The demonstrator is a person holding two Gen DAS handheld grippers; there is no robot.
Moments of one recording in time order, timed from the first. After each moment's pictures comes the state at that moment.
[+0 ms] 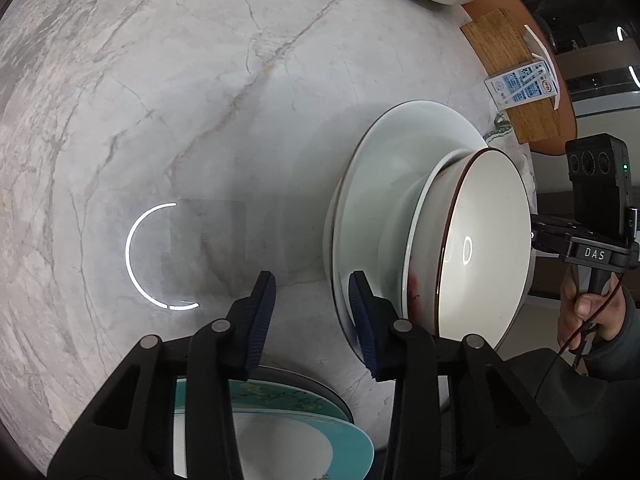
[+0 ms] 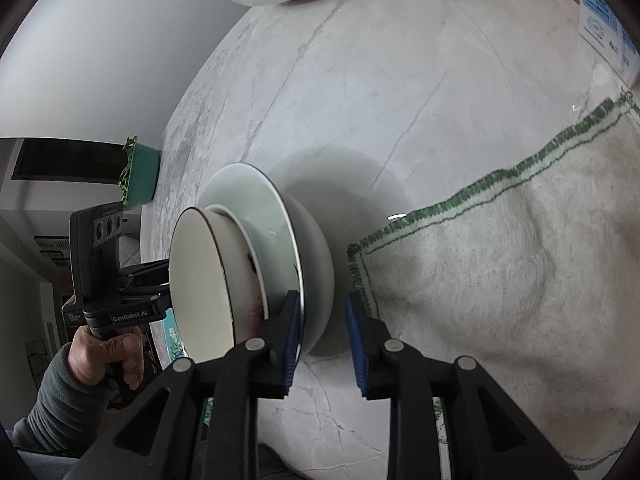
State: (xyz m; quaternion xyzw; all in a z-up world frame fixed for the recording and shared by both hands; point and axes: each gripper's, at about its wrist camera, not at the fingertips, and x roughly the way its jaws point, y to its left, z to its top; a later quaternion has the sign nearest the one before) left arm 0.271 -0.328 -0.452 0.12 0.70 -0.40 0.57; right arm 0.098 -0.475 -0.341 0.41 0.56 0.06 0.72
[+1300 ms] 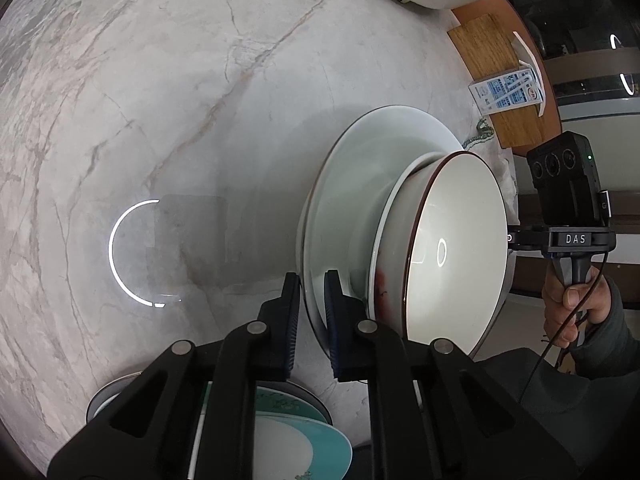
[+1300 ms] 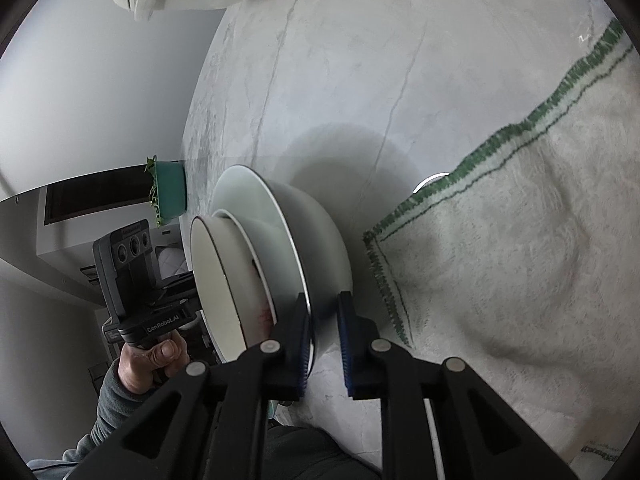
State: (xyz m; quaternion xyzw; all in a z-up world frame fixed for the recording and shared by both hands) left arm 0.283 -0.322 -0.445 0.10 0.71 -0.42 0.55; right arm 0.096 -0.489 -0.362 0.52 0.55 0.10 0.64
